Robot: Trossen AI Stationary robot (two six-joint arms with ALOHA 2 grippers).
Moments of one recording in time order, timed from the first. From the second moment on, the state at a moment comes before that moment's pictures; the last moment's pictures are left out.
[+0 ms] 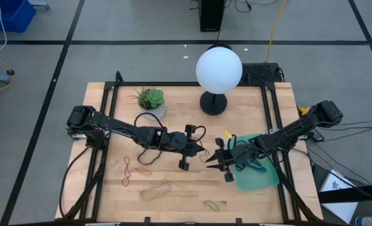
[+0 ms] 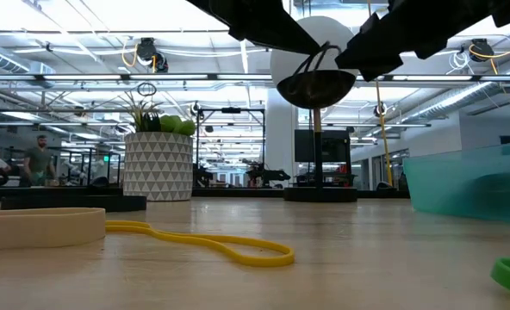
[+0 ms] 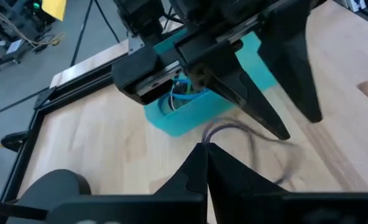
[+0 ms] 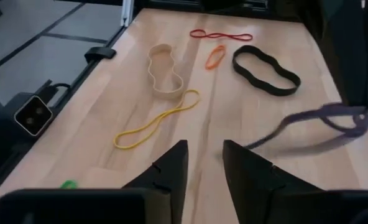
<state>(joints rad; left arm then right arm) -0.19 1.75 1.25 -0.02 -0.17 0.31 0.39 1.35 0.66 0.20 0.16 0.11</state>
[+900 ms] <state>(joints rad) -0.19 1.75 1.25 -0.03 -0.17 0.32 0.37 1.35 0.66 0.10 0.15 0.17</state>
